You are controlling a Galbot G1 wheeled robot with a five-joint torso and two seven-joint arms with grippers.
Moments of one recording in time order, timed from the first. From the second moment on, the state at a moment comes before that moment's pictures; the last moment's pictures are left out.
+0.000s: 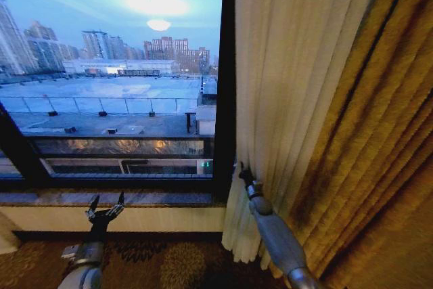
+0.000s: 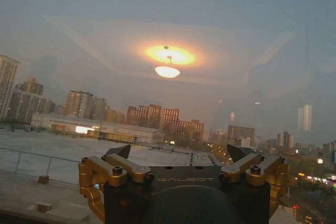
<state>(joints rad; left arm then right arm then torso) 1.45 -1.27 -0.82 -1.77 -0.53 -0.30 0.12 -0.65 1.36 0.36 1.05 0.22 0.23 0.10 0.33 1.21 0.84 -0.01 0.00</state>
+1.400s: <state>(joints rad) 1.45 -1.27 -0.82 -1.77 -0.53 -0.30 0.12 -0.98 1.25 0.26 1.52 0.36 0.11 0.07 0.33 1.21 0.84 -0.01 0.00</state>
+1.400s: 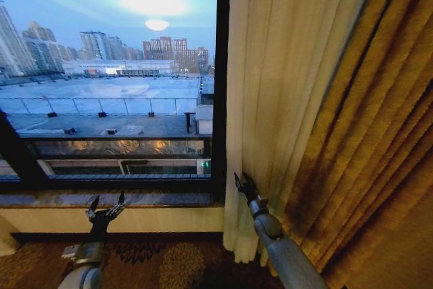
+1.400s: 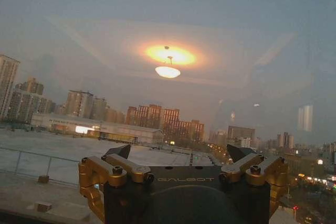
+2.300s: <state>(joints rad) 1.45 -1.27 -0.82 -1.77 -0.53 -0.30 0.12 -1.11 1.22 0.31 1.67 0.36 0.12 0.12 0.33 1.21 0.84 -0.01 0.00</state>
